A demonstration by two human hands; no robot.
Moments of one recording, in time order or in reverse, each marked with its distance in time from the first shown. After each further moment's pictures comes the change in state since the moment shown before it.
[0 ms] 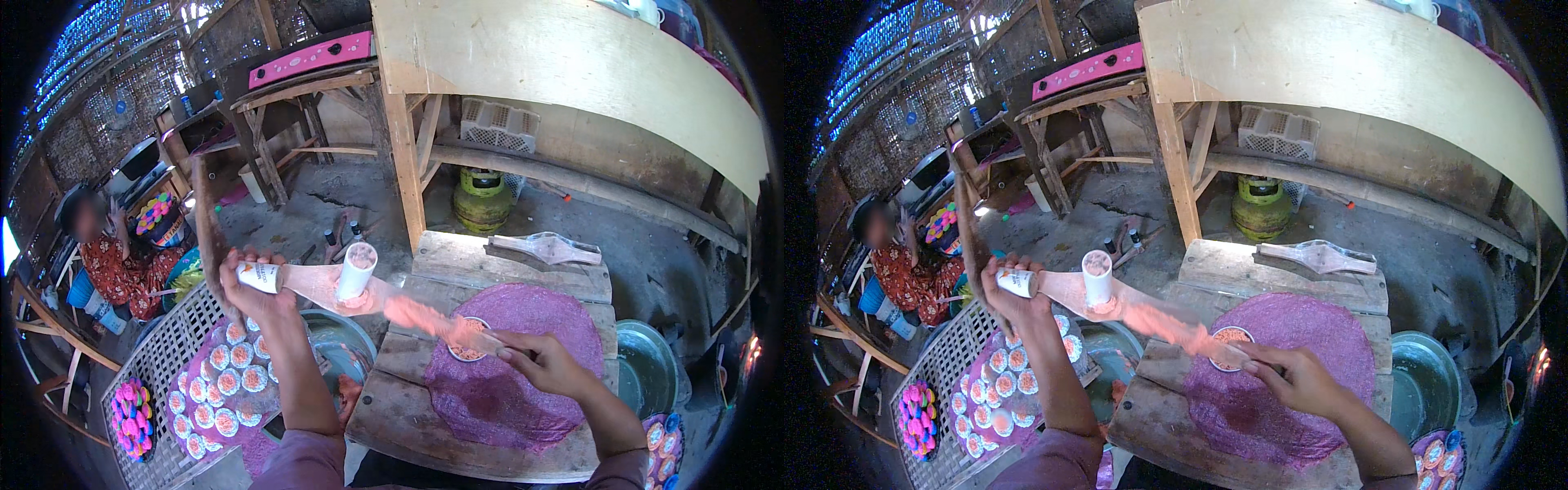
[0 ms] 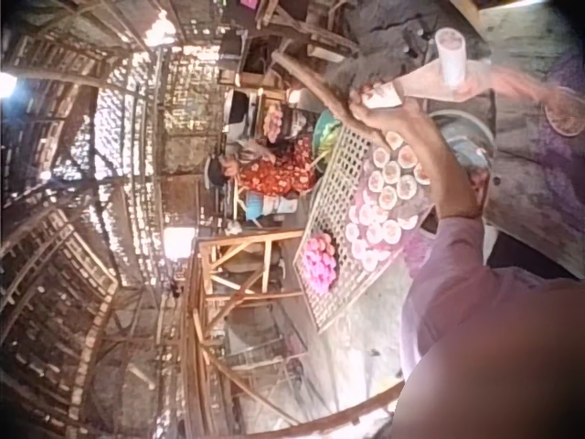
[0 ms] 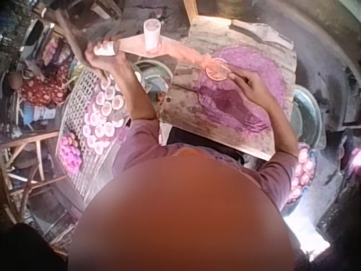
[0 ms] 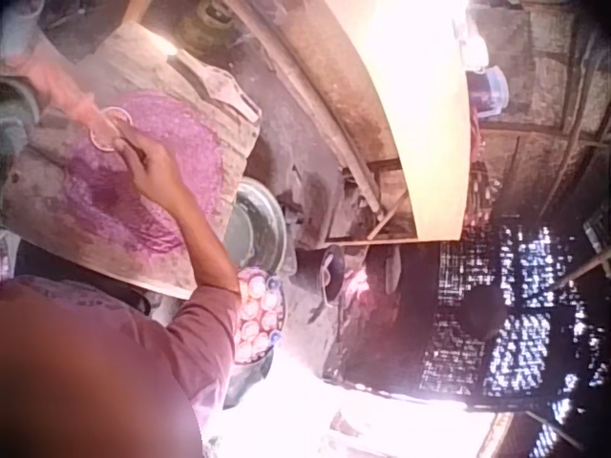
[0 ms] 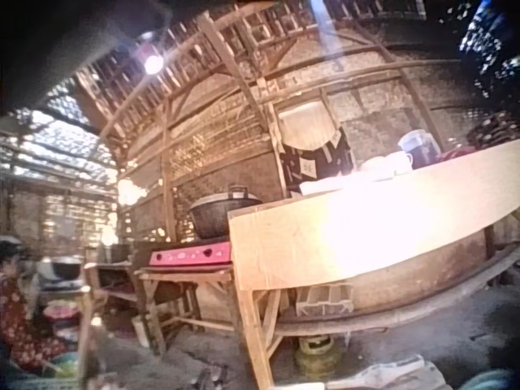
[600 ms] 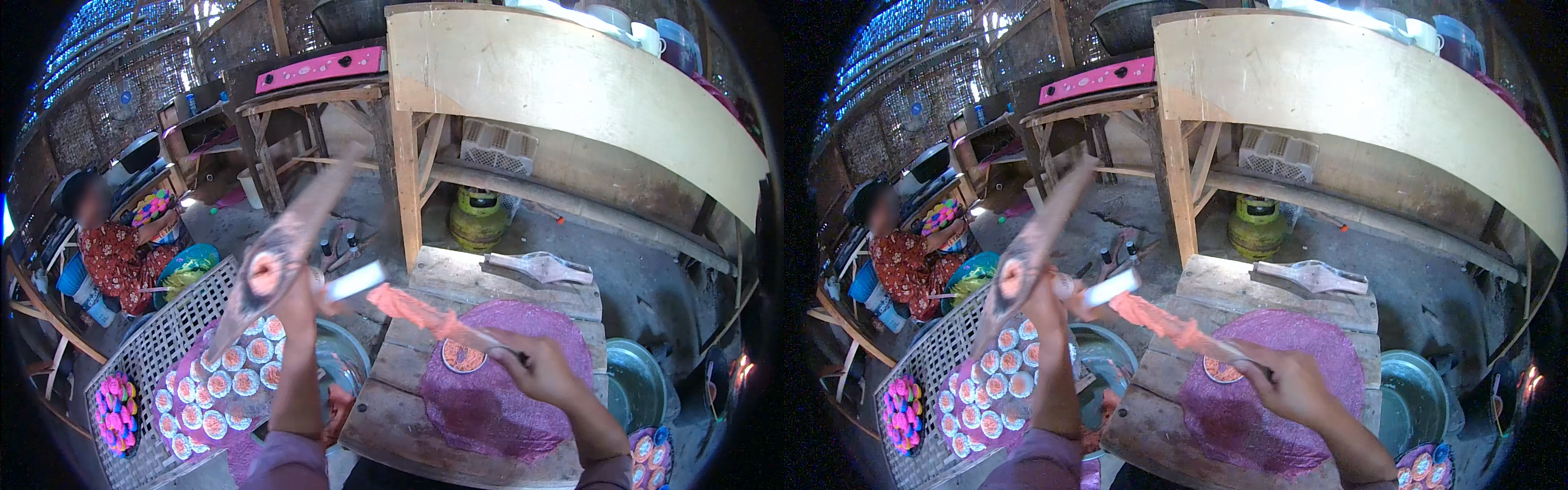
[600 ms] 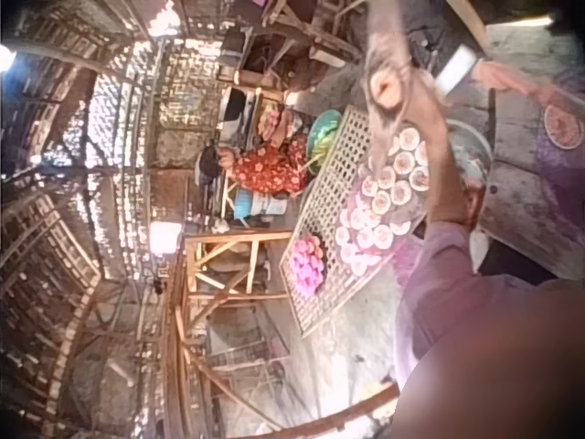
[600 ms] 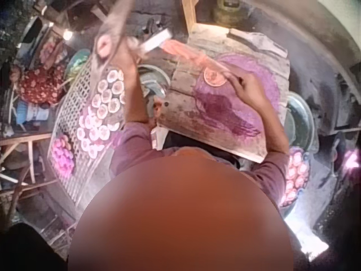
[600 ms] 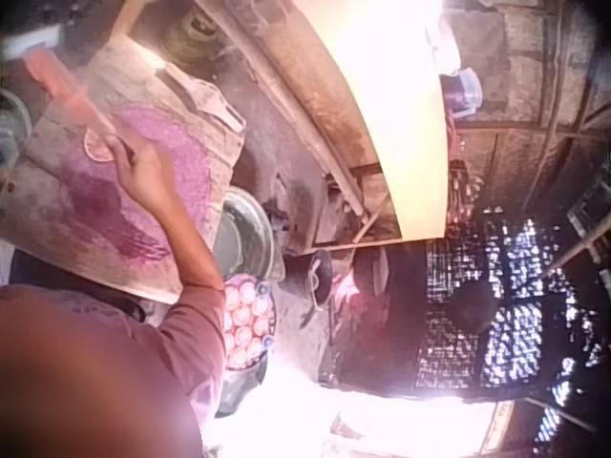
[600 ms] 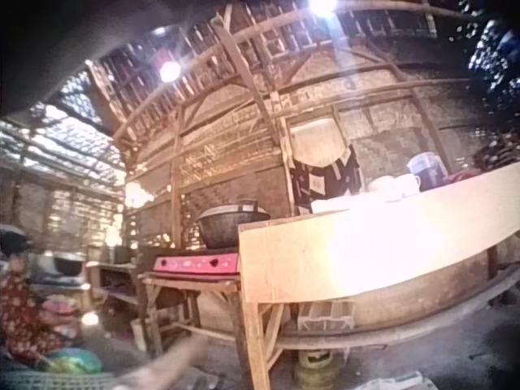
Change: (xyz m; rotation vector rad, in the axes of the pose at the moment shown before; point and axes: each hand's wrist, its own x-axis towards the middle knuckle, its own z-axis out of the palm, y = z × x) left_hand -0.027 -0.030 -0.002 0.927 -0.243 0.659; right_hand 0.010 -0.035 0.005 -0.265 0.147 0.031
